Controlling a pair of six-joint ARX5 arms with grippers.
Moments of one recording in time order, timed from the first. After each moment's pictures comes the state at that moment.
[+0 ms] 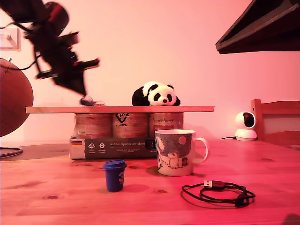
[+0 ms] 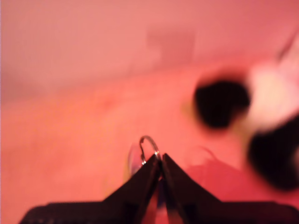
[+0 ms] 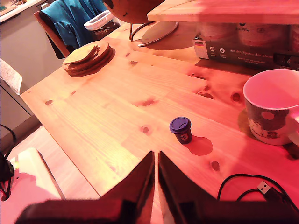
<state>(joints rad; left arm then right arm) -0.19 1.95 1.64 -0.37 0.13 -0.09 0.70 0.63 0.40 -0.13 -0.26 0.21</state>
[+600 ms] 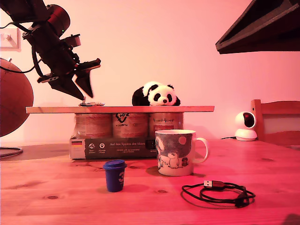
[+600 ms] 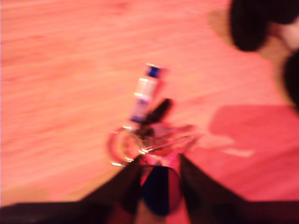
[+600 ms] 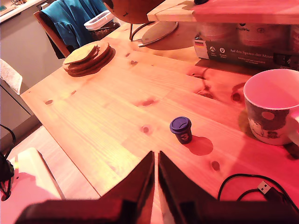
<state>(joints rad) -0.20 1.95 1.64 -0.44 0.23 -0.09 0.70 0.63 0.40 -0.13 -0.26 0.21</state>
